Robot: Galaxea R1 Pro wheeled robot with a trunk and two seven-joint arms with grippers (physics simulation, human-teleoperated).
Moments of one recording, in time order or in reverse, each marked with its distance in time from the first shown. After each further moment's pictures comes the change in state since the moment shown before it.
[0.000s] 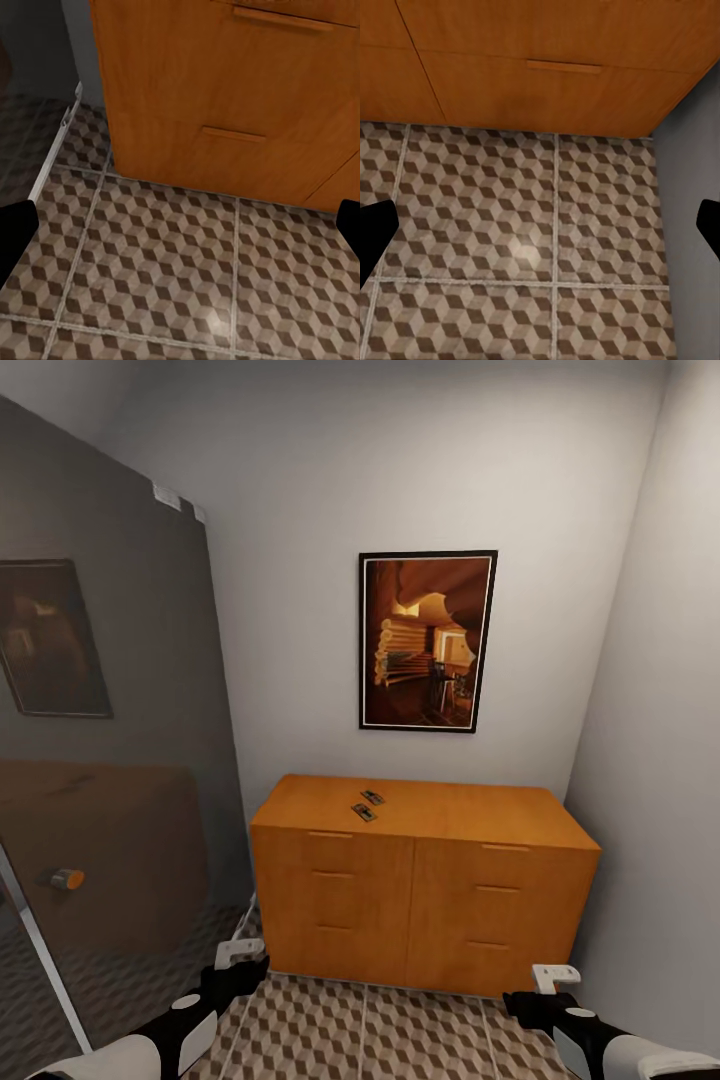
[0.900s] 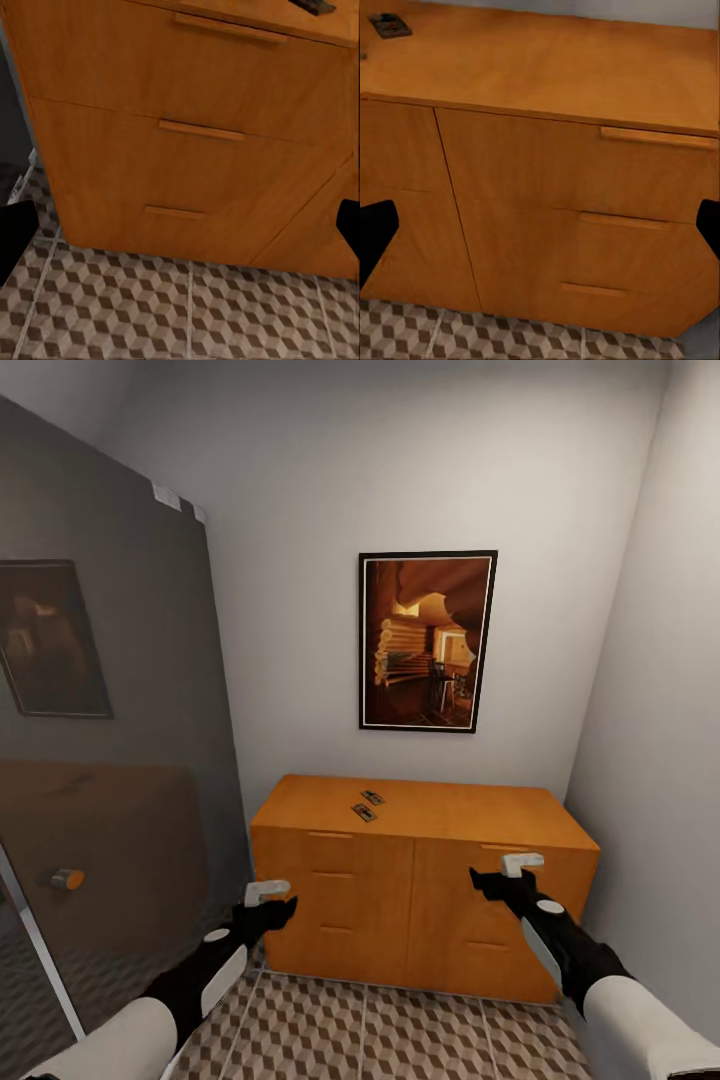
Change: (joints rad) left arm -0.007 0.004 0.001 -0.376 0.000 0.208 0.083; right arm -0.007 0.002 -0.001 -0.577 0.002 0.137 0.006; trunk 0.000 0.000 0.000
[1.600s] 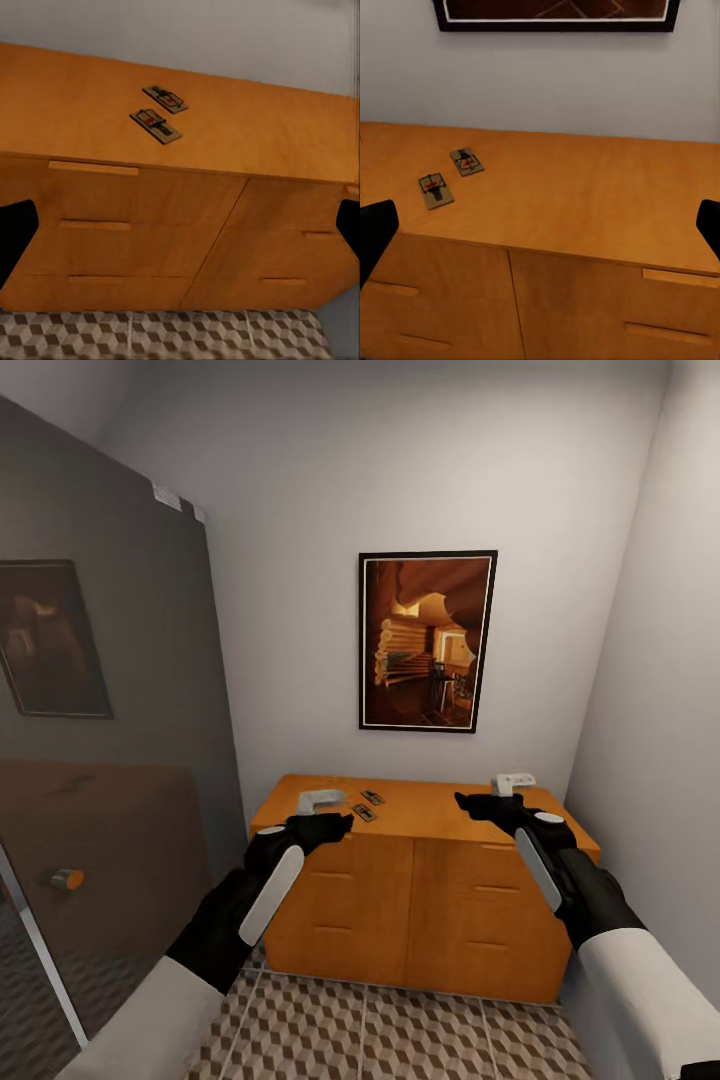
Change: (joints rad) left arm -0.031 -0.135 0.028 -0.748 0.000 0.634 0.352; right arm -0.071 -0.003 -0.004 -0.498 -0.094 0.433 -0.004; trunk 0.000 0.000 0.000
